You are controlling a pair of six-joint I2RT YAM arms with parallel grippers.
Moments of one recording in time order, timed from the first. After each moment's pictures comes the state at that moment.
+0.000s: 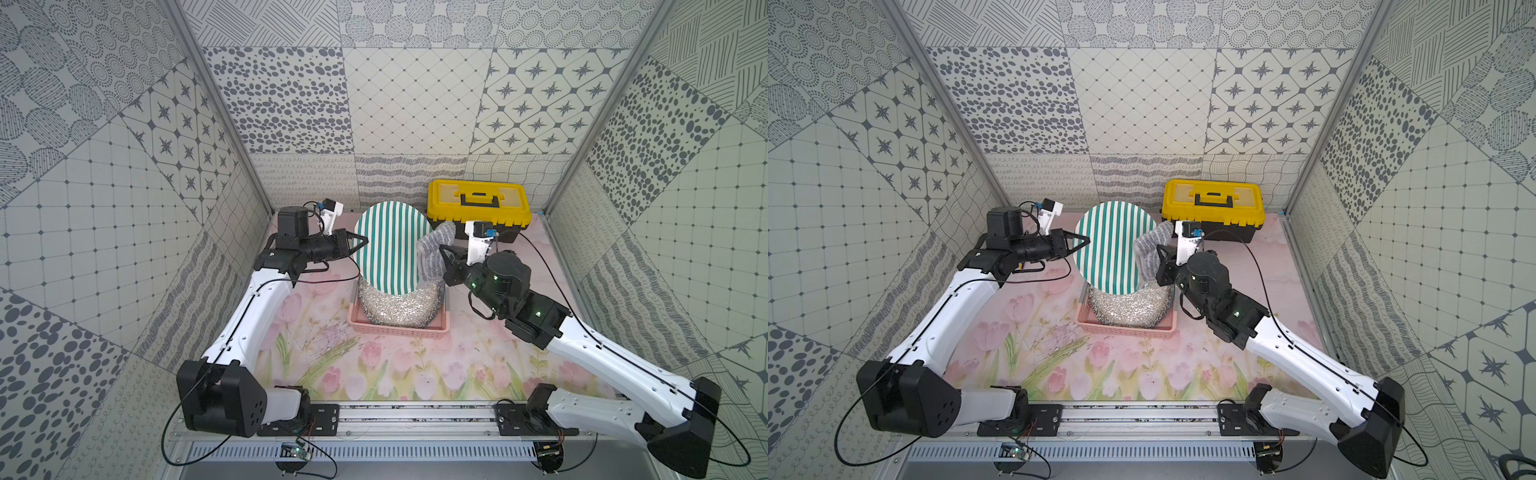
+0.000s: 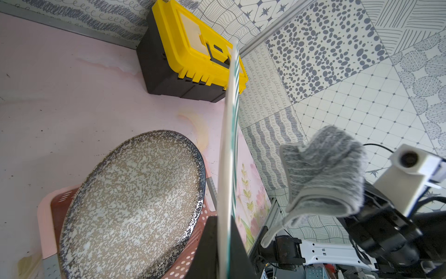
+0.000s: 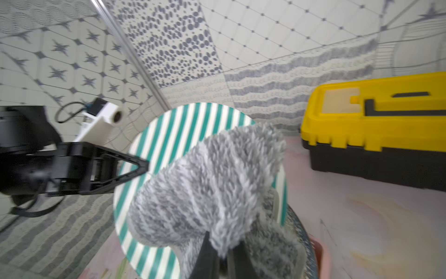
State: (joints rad) left arm -0.06 1.35 1.26 -0.43 0.88 -0.43; right arm 0.82 1.03 0.98 -0.20 0.38 0.47
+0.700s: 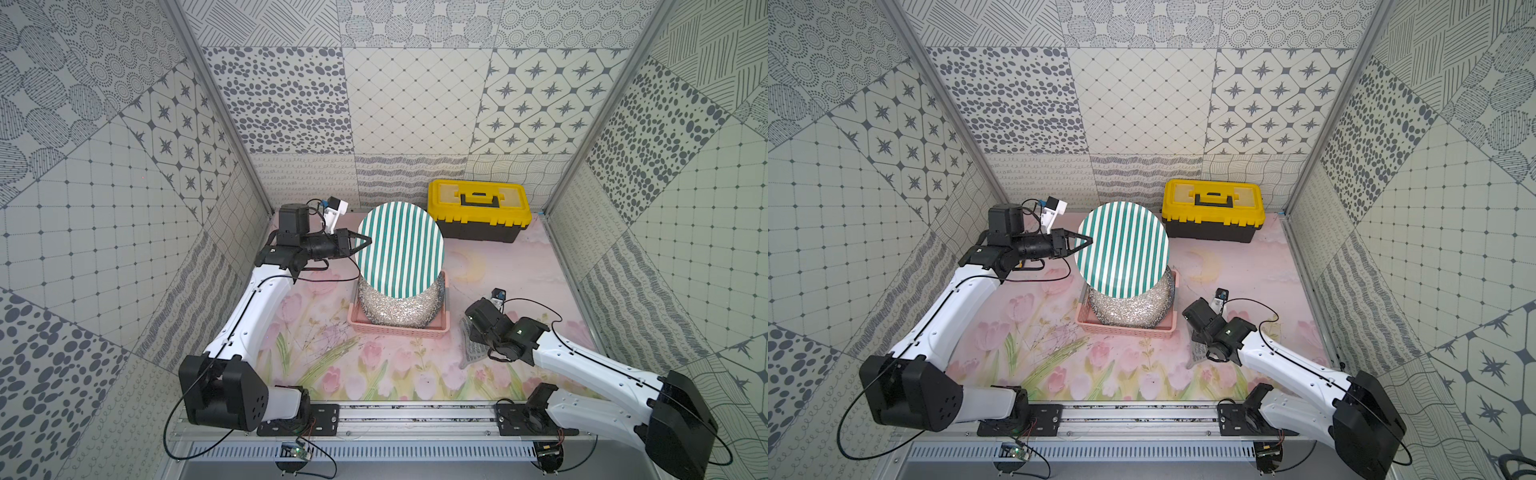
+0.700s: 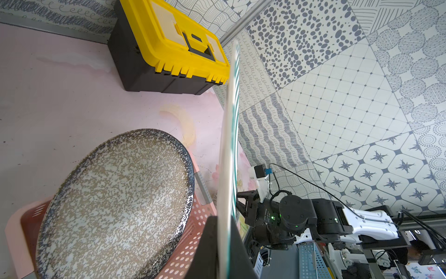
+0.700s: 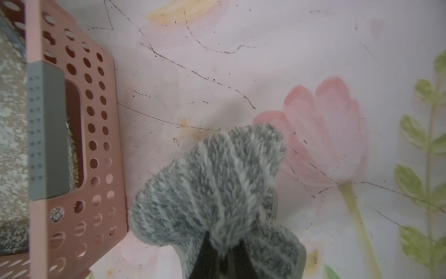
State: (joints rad) left arm -0.06 1.38 1.28 -0.46 0.97 -0.37; right arm 0.77 1.11 0.61 -0.67 0.43 0.95
